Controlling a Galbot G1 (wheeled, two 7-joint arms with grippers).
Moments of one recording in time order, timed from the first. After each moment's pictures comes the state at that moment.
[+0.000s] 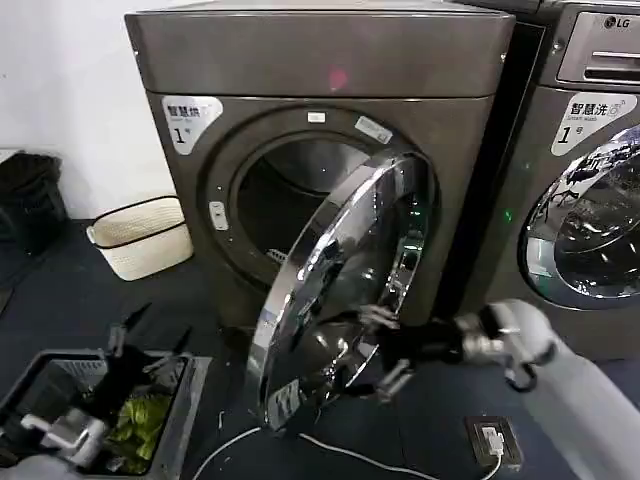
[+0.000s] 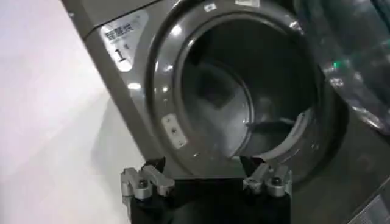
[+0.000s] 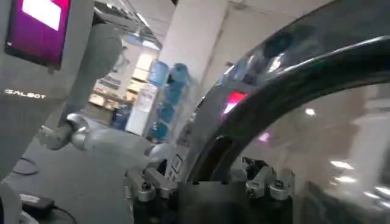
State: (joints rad) left arm 1.43 -1.12 -0.81 -2.00 -0.10 -0.16 0.37; right arm -0.78 0.77 0.26 1.81 0.83 0.16 -1.29
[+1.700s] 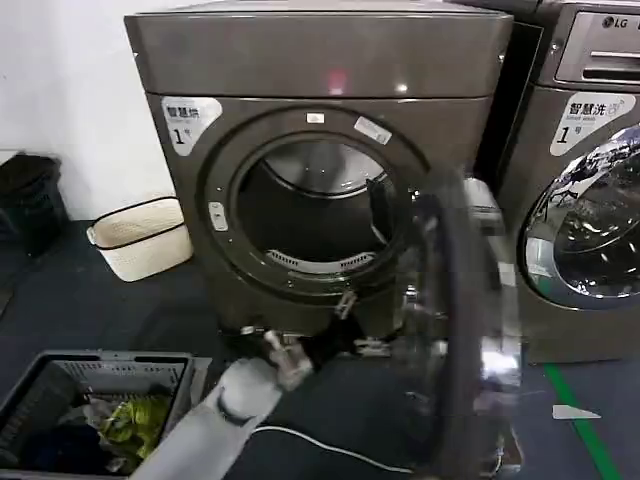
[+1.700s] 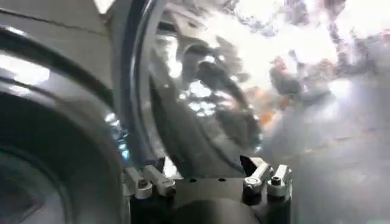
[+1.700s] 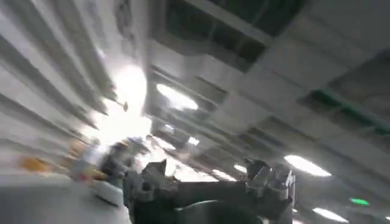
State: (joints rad) left arm 0.71 -1.22 0.12 -1.63 -0.11 -0.22 0.41; right arm -1.75 1.40 2.20 1.65 0.10 0.07 0.30
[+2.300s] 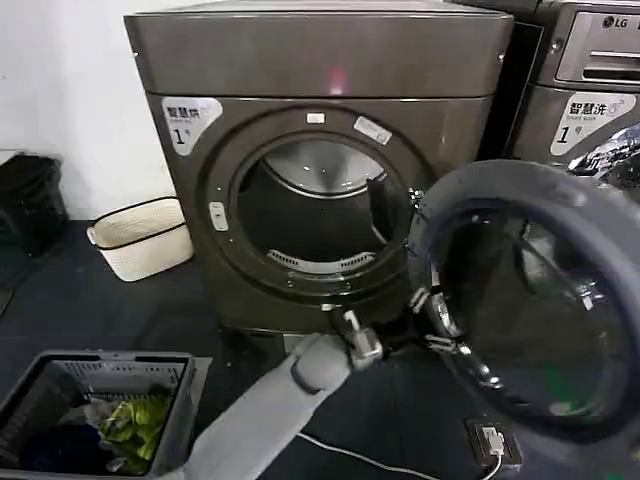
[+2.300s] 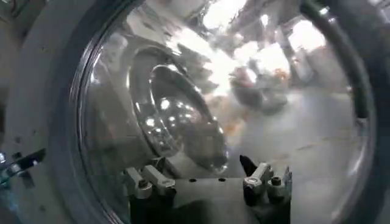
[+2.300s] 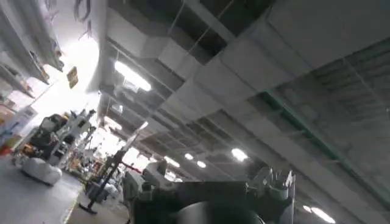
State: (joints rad) left arm 0.48 -1.43 0.31 -1.37 -0.10 -0.22 0.42; right arm -1.75 1.47 2.24 1.71 0.07 0.06 0.34
